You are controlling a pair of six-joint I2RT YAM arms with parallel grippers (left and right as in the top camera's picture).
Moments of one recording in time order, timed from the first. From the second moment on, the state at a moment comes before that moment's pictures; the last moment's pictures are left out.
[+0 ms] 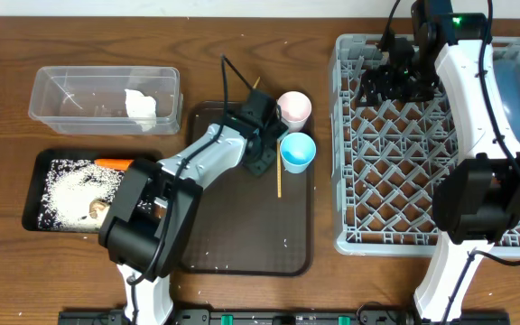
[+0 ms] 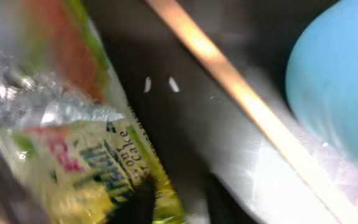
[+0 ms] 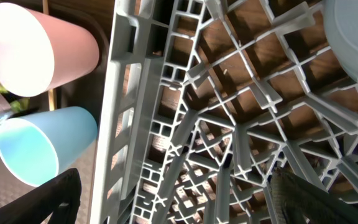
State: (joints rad) left arm -0.49 1.99 1.26 -0.57 0.05 0.24; right arm 0.04 2.13 2.07 -1.38 -0.26 -0.12
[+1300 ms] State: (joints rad) left arm -0.47 1.86 1.26 -0.55 -0.06 0.07; right arm 0.04 2.13 2.07 -1.39 -0.26 -0.12
